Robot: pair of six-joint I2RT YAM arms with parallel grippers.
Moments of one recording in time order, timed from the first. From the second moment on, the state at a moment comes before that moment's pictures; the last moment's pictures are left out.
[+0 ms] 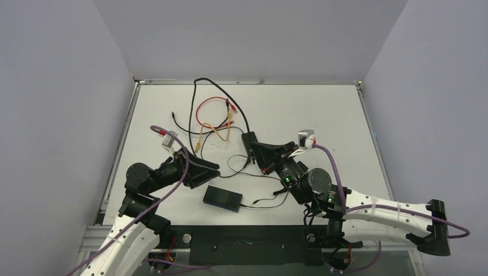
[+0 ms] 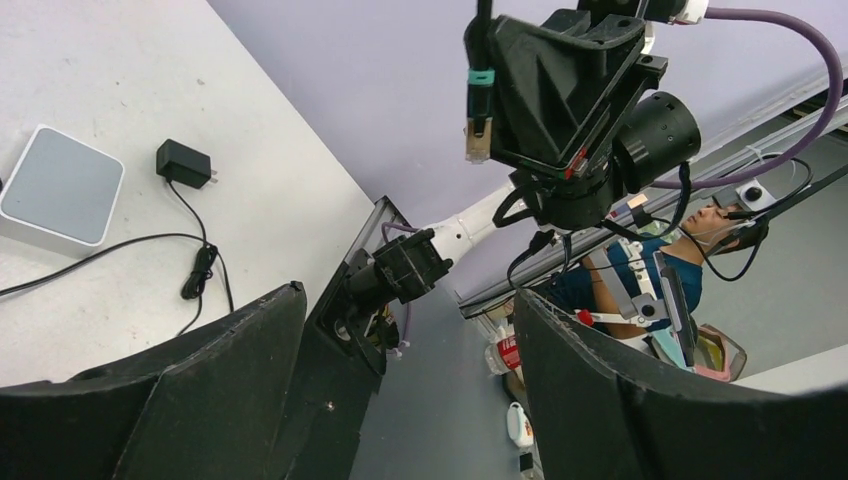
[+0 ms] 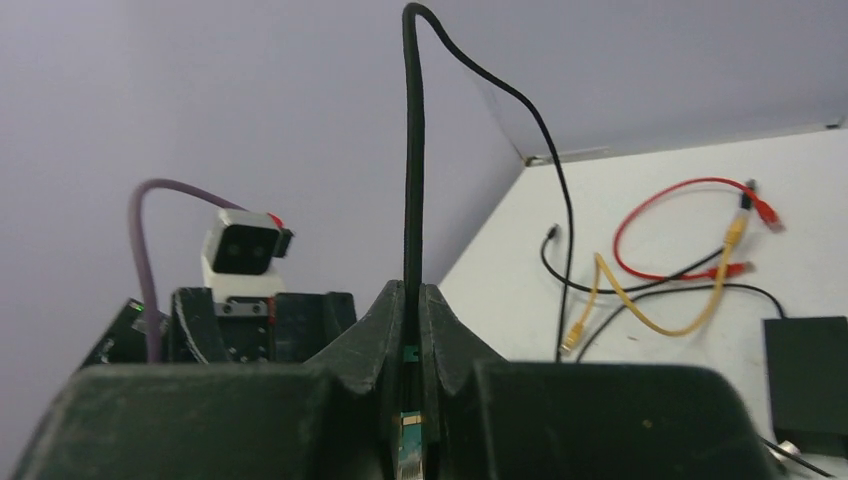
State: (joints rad) left arm -0.39 0.48 0.45 0.23 0.78 -1.09; right arm 1.27 0.89 0.70 0.45 0.62 0.47
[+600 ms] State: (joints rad) left arm -0.40 0.57 0.42 0.44 0.80 -1.18; right arm 1.27 1.11 0.68 0.93 0.58 0.61
